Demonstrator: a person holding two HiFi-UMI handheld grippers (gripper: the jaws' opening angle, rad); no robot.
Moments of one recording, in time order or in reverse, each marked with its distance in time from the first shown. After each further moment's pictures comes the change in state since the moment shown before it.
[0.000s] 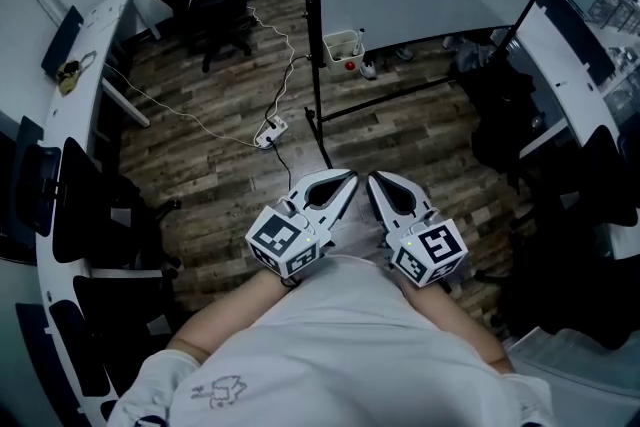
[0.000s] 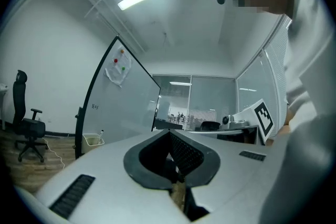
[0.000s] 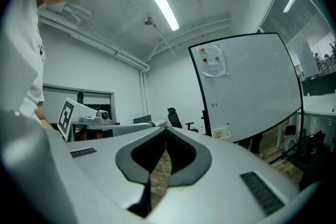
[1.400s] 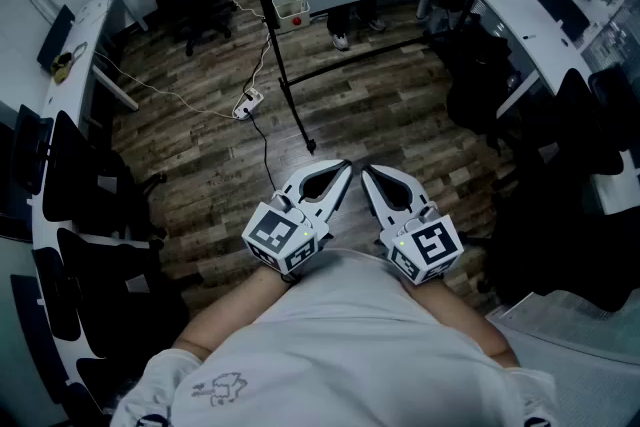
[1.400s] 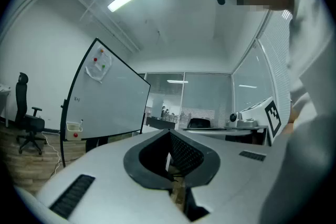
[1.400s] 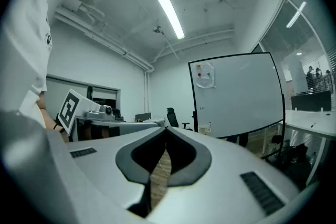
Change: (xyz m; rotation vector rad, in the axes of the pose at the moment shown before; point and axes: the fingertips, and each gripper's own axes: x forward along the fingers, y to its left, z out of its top) left arm 0.020 -0.233 -0.052 0.009 0.016 0.025; right arm -0.246 0.011 -0.016 -0.110 0.000 -0.001
